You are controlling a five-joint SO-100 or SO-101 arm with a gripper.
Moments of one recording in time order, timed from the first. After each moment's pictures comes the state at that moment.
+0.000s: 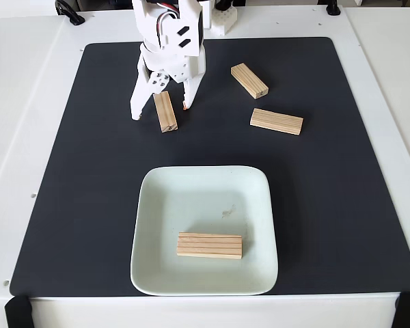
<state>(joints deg) 0.3 82.1 103.9 66.9 64.1</state>
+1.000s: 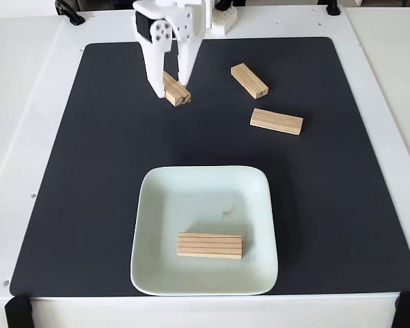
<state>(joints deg) -0.9 104.7 104.9 67.1 46.7</state>
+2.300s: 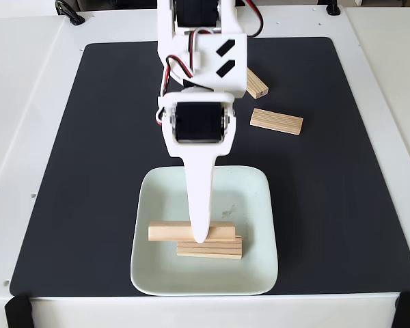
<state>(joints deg) -9.7 30.4 9.1 50.0 -1.1</state>
